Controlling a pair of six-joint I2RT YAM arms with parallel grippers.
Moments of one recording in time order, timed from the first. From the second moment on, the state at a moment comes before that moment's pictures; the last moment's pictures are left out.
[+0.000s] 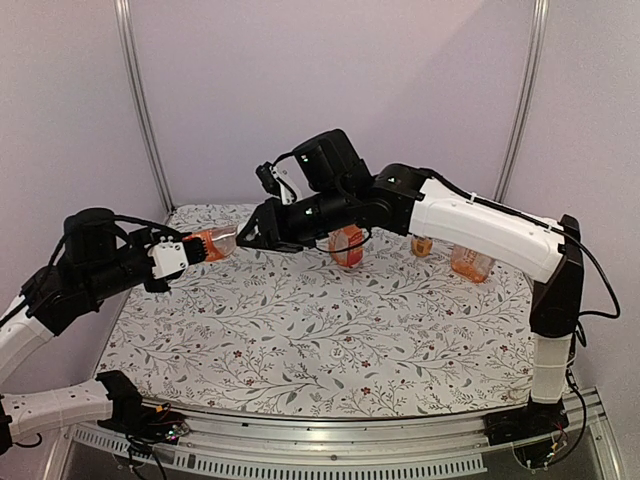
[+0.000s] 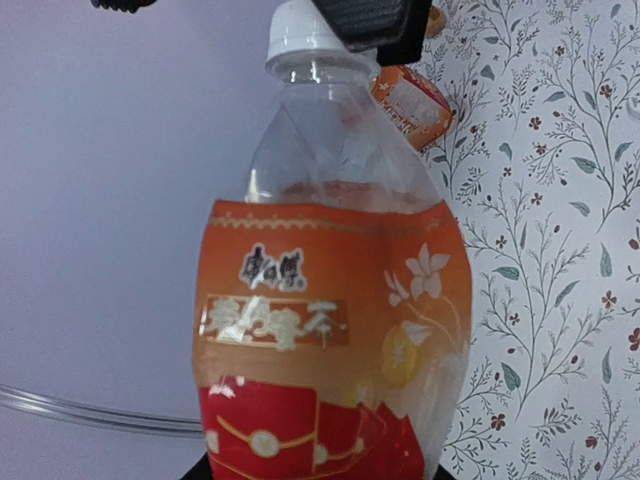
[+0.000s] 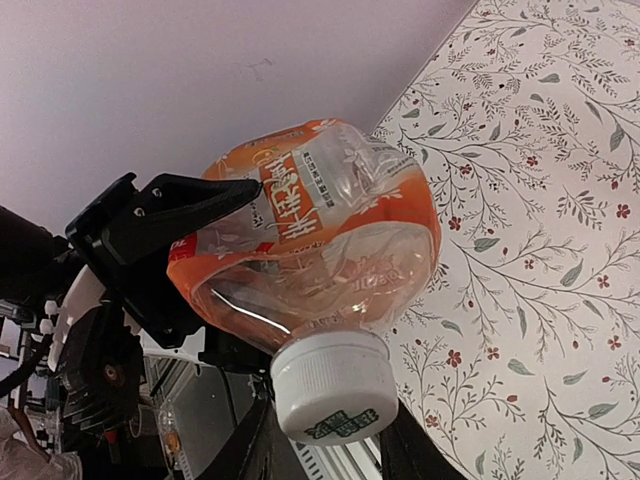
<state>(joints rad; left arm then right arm) -0.63 0.69 0.80 -0.46 -0.10 1.06 1.08 2.00 2.05 -0.56 -0.31 0.67</state>
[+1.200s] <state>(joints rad) -0.63 0.66 0.76 -0.45 -0.09 1.02 1.05 2.00 2.00 -0.47 -0.38 0.69</state>
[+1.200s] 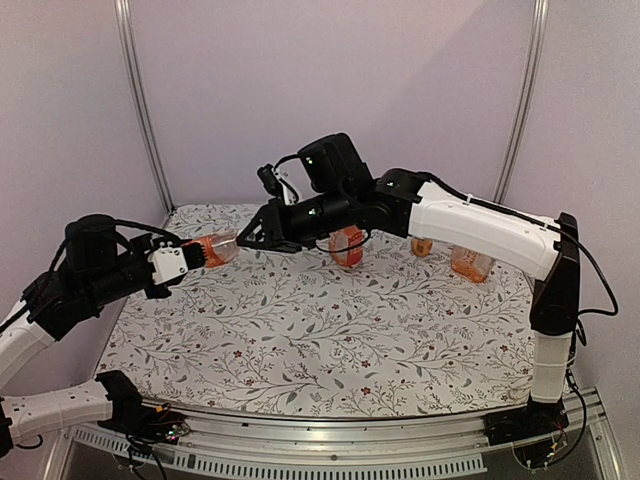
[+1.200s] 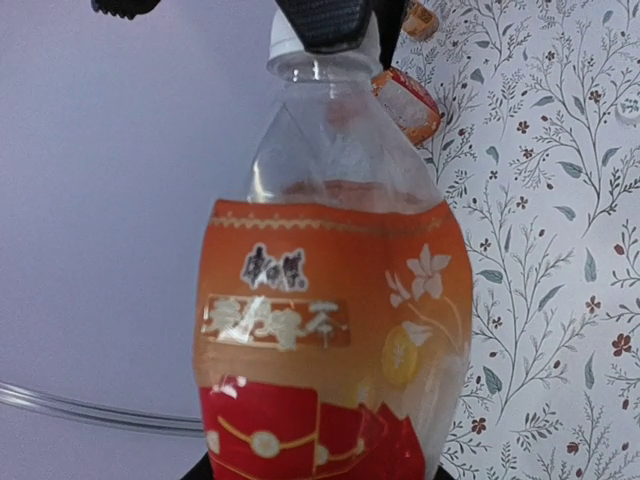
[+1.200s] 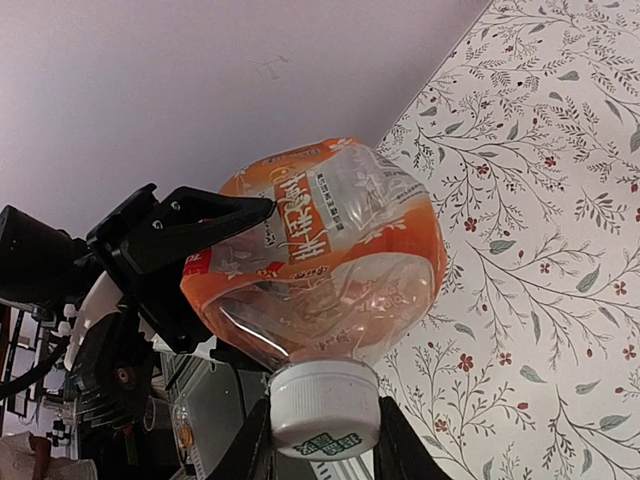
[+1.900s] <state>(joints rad) -0.62 0.65 0.91 -0.96 0.63 0.86 1.41 1.76 1.82 -0.67 0.02 -0.58</state>
